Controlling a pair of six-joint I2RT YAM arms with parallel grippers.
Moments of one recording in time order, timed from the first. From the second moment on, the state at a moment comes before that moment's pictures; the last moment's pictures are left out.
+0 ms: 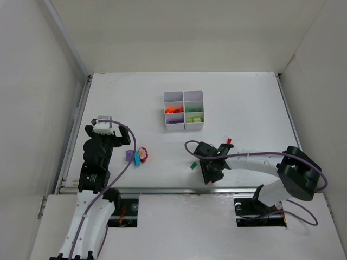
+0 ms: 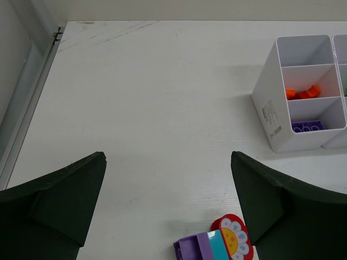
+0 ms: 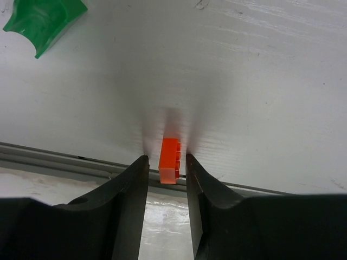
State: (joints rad) left arm -0.11 0.45 0.44 -0.11 -0.04 -0.05; right arm 0.97 1.46 0.78 -0.73 0.05 0.77
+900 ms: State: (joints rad) left arm -0.11 0.45 0.44 -0.11 -0.04 -0.05; right arm 0.97 1.52 1.34 -0.68 0.34 0.68
